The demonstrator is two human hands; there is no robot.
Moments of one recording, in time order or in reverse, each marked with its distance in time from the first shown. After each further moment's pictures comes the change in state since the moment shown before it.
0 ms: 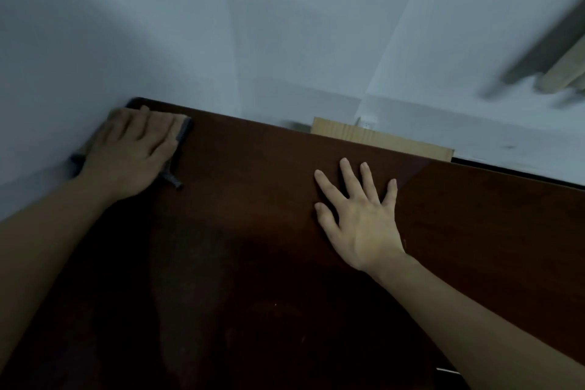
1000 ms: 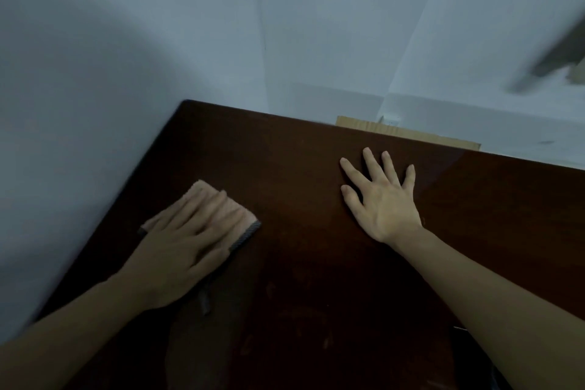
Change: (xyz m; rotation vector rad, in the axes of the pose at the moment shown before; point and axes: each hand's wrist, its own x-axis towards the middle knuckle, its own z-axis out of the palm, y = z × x) left_hand -0.177 0.062 -0.002 -0.147 0.011 0.350; right_hand -0.004 -0.002 -0.001 0.040 0.021 0.004
